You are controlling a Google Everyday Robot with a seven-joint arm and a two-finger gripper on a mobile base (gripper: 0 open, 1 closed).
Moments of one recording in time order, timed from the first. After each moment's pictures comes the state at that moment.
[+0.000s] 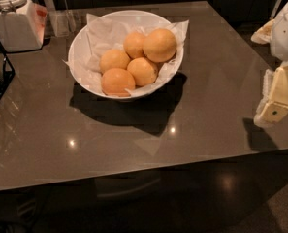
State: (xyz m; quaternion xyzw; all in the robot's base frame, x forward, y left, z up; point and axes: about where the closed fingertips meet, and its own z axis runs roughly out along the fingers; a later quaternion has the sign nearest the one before) arm 0.438 -0.217 0.976 -0.60 0.78 -0.03 0.16
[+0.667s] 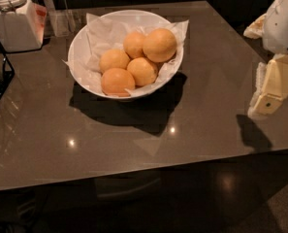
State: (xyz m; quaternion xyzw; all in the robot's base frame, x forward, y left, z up) arm 0.450 -0.209 0.980 -0.61 0.77 -0.03 0.16
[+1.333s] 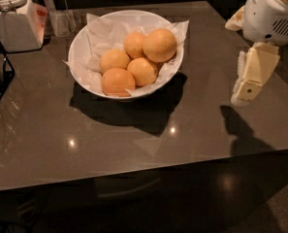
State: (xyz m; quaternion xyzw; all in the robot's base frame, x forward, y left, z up) arm 0.479 -0.184 0.982 -0.64 0.75 -0.02 0.17
